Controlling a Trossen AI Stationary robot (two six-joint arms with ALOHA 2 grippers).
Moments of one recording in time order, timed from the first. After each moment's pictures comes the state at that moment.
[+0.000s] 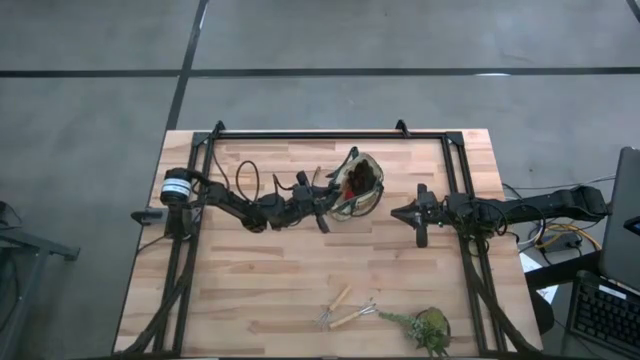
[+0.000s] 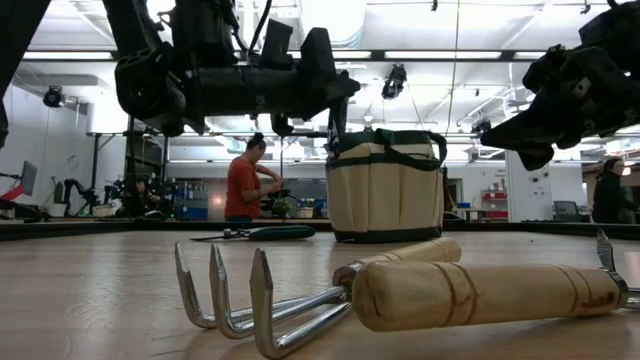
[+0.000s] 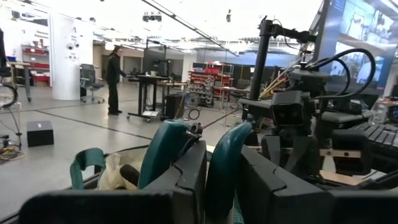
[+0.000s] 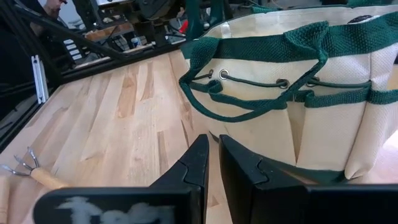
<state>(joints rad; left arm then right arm) -0.02 1.88 0.75 1.41 -0.40 -0.02 0.01 0.53 0.01 0.30 0.13 0.31</state>
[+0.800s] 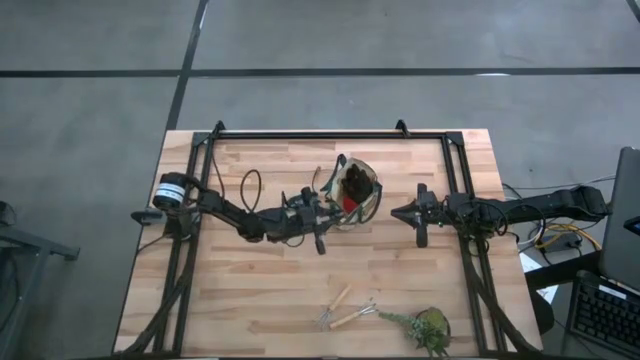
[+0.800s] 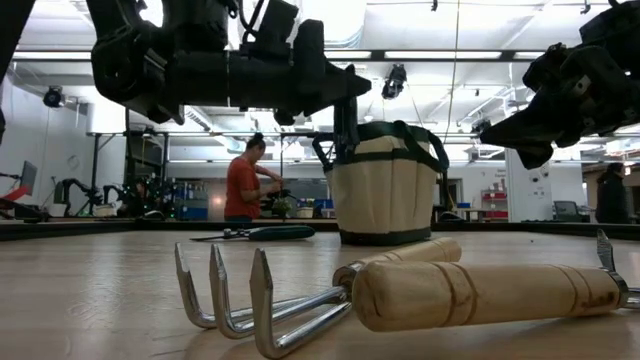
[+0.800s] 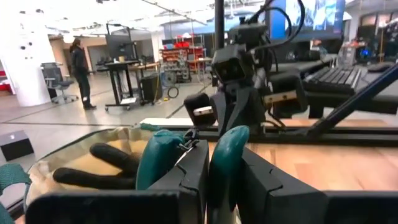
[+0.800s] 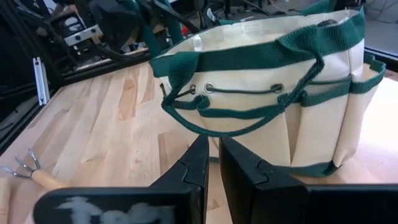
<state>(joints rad) -0.12 1.84 0.75 1.24 -0.38 0.10 0.01 0.53 0.01 0.31 0.13 0.30</state>
